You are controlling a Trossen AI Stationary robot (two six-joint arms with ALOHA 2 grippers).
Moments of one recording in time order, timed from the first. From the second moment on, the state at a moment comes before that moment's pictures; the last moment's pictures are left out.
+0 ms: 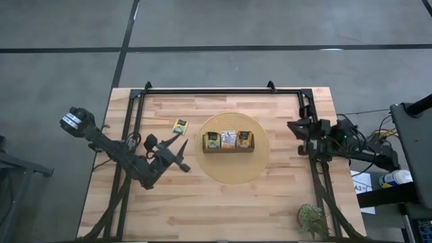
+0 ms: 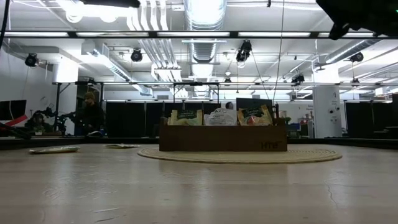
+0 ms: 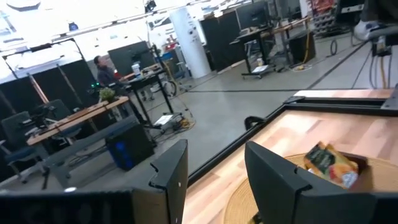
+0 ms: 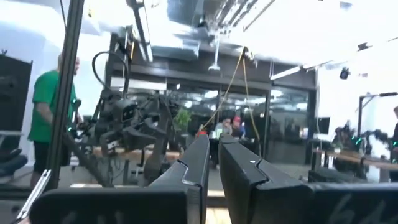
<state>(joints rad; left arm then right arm) -0.60 1.30 0.66 0.87 -1.53 0.48 -0.23 0.09 0.14 0.37 -0.13 -0.03</state>
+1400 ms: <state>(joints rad) -0.09 1.29 0.41 0.50 -0.49 -0.17 -0.23 0.05 0.01 0.02 0.09 -0.27</state>
